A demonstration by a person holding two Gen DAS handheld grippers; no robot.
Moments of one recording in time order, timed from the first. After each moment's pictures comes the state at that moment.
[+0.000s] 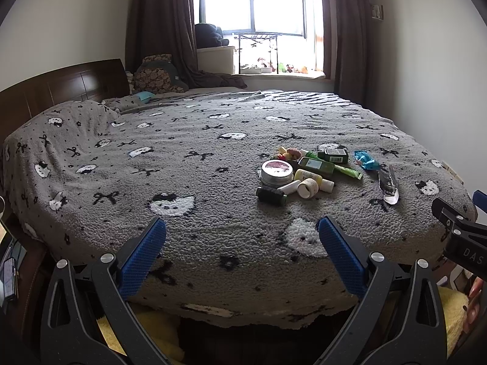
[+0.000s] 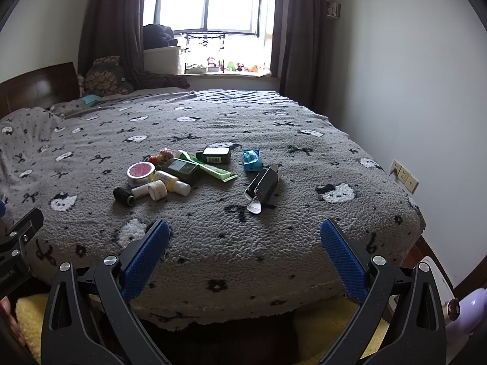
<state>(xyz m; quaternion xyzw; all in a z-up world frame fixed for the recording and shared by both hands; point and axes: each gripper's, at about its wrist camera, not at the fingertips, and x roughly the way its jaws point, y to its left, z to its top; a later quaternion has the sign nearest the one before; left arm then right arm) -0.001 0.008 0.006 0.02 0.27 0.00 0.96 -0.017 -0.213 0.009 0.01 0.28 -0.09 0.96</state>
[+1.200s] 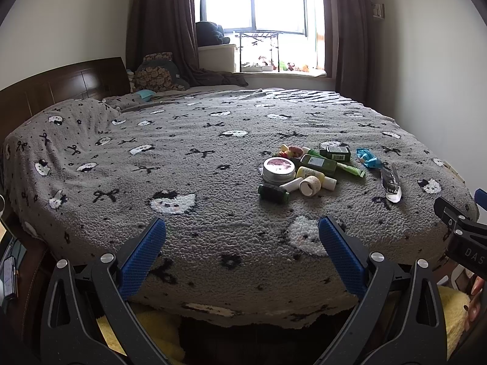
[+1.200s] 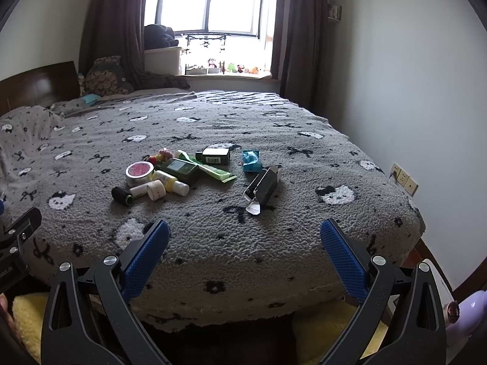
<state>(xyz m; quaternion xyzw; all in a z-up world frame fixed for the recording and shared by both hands) -0.001 0.013 0.003 0.02 0.27 -0.01 0.96 -0.014 -0.214 0.003 0.00 0.28 -0.09 0.96</state>
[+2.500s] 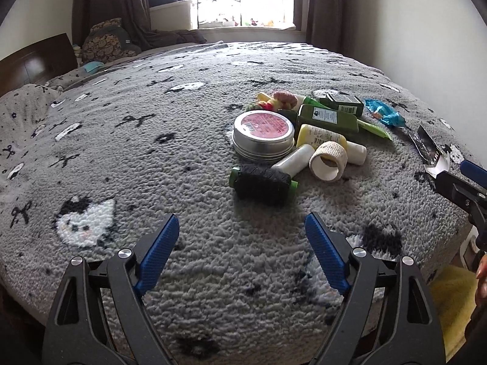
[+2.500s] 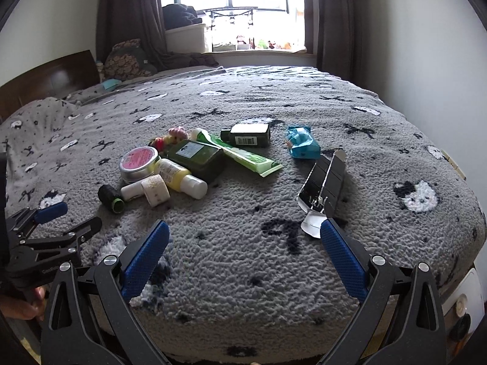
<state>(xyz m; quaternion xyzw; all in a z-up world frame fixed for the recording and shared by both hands) 0.159 -0.005 -0.098 0.05 0.37 -0.10 0.92 0.108 -0.220 -0.064 0.04 0.33 0.00 0.94</state>
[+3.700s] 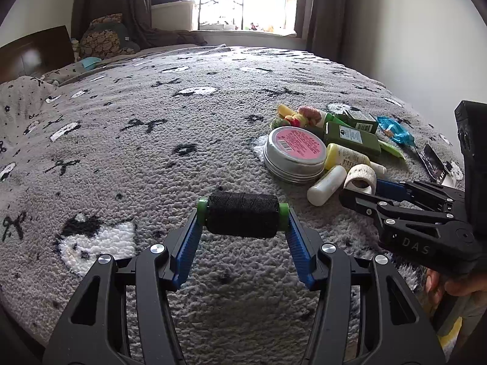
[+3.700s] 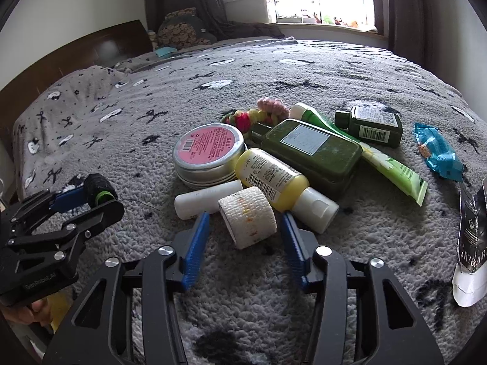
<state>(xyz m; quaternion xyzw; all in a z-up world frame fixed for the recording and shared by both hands) 0.183 0.036 -0.092 0.02 0.36 -0.11 0.93 0.194 -0.140 -0.104 0.02 0.38 0.15 0.91</state>
